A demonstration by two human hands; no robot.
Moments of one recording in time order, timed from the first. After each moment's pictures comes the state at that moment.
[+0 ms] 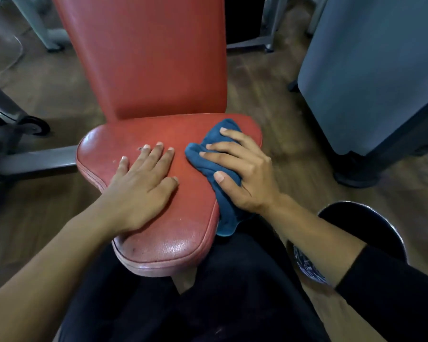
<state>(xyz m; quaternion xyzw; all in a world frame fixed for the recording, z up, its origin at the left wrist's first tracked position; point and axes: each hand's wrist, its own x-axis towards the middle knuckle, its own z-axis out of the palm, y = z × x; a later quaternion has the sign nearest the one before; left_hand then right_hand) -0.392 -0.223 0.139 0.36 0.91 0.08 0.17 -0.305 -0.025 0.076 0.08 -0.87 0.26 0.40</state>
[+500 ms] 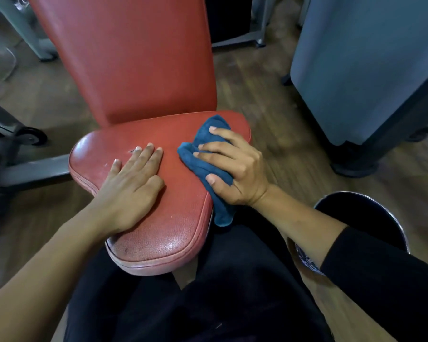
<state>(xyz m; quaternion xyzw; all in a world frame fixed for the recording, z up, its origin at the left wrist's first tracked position) -0.392 -0.222 0.138 0.36 0.91 0.08 0.17 -0.314 -0.018 0.060 0.13 -0.84 0.21 0.48</state>
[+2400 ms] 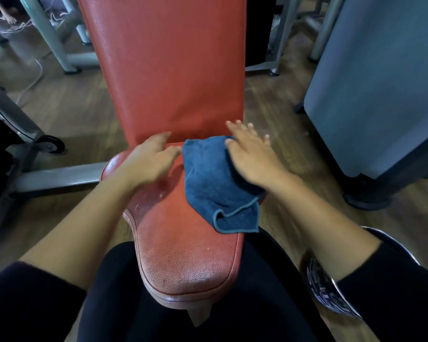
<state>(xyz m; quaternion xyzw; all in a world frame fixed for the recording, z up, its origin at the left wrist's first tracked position) -0.472 -0.196 0.163 0.23 0.92 0.27 0.16 -0.375 -0.020 0.135 -0.20 -0.94 0.27 0.05</state>
